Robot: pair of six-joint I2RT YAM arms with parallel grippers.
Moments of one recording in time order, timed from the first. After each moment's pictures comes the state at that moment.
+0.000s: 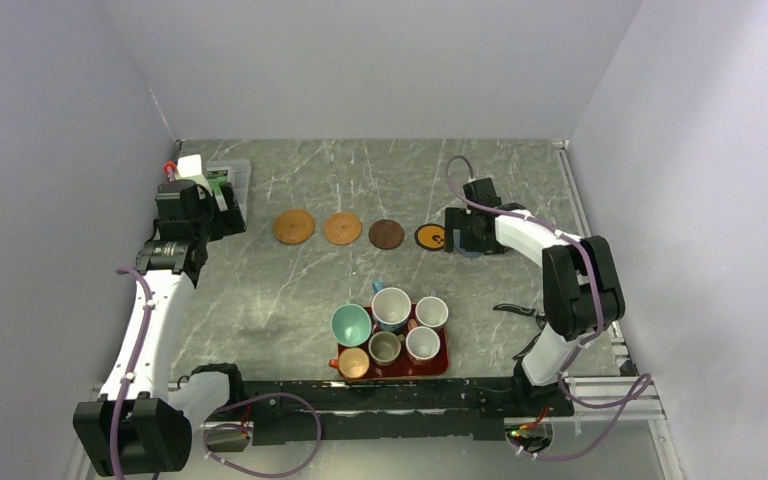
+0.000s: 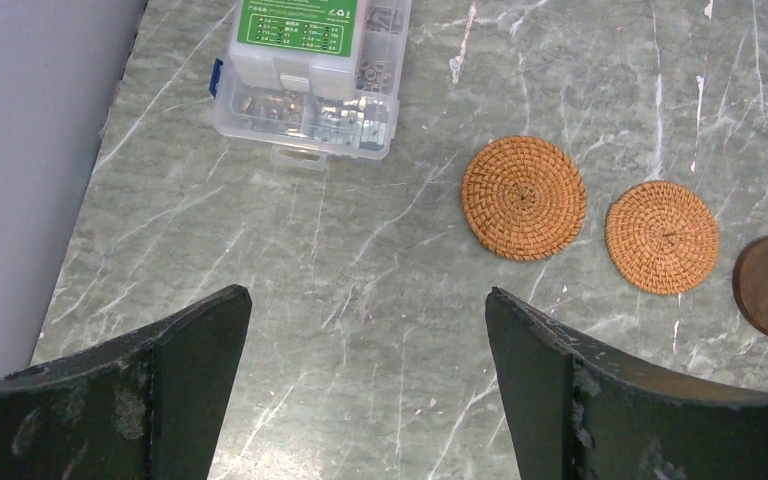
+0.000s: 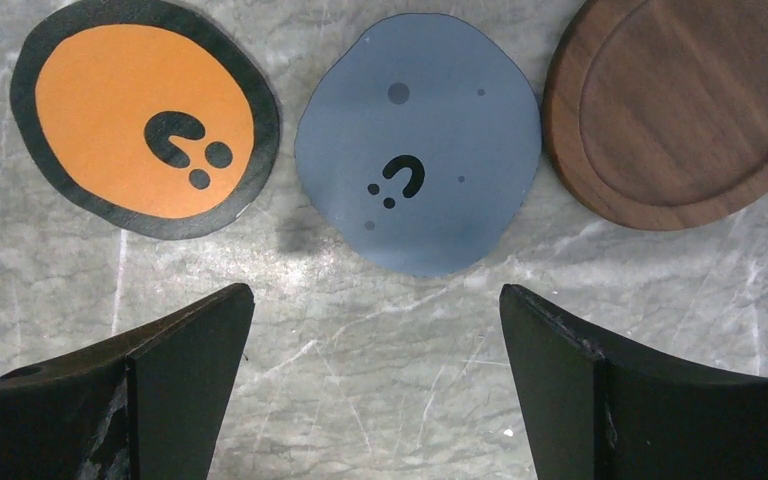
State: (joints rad) left arm 0.05 1.02 0.95 -0.45 -0.12 -0.16; right arm 0.26 1.69 1.05 -0.44 0.11 0.30
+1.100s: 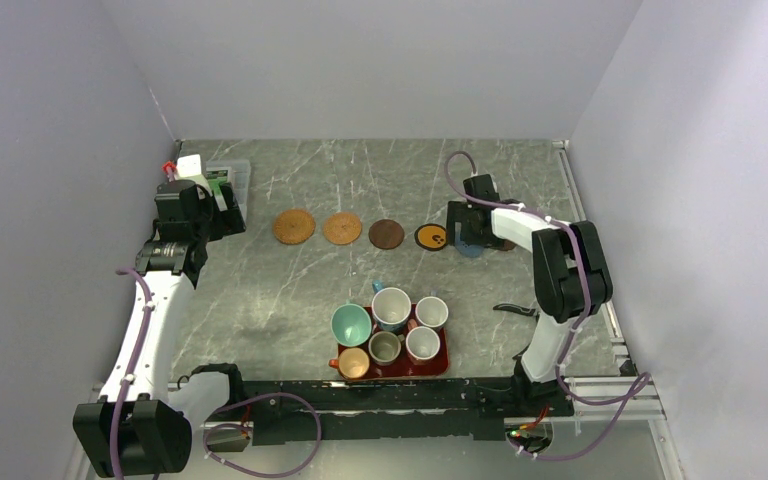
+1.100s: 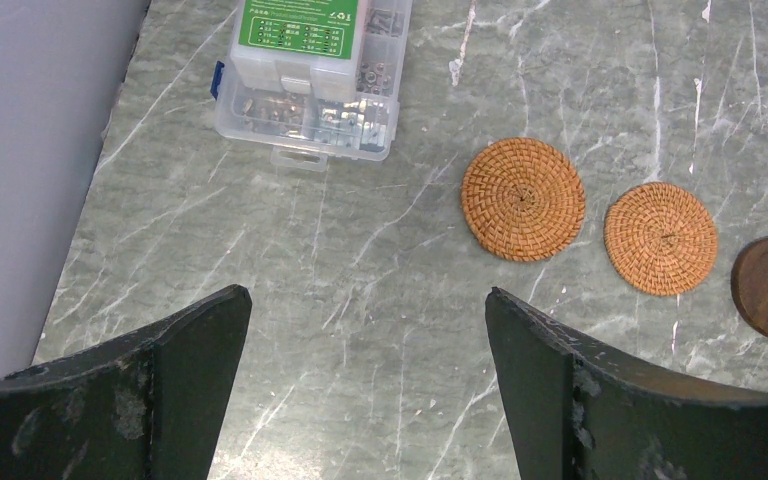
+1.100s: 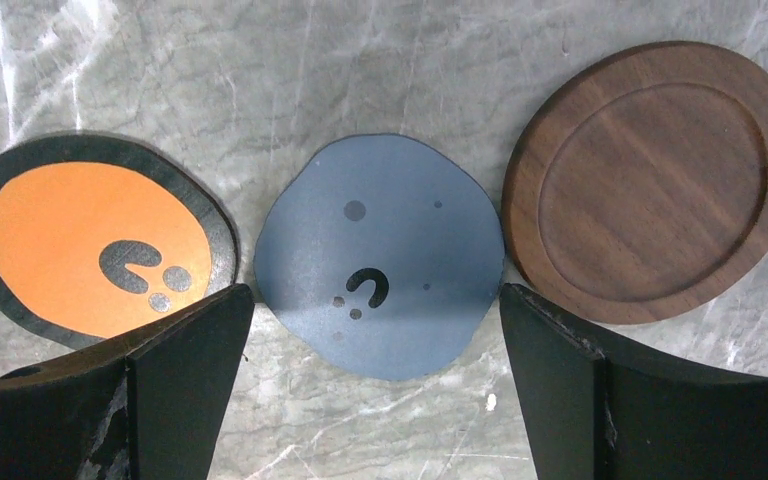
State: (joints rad) left arm 0.05 1.02 0.95 -0.45 -0.12 -0.16; right arm 0.23 1.82 1.10 -0.34 0.15 0.30
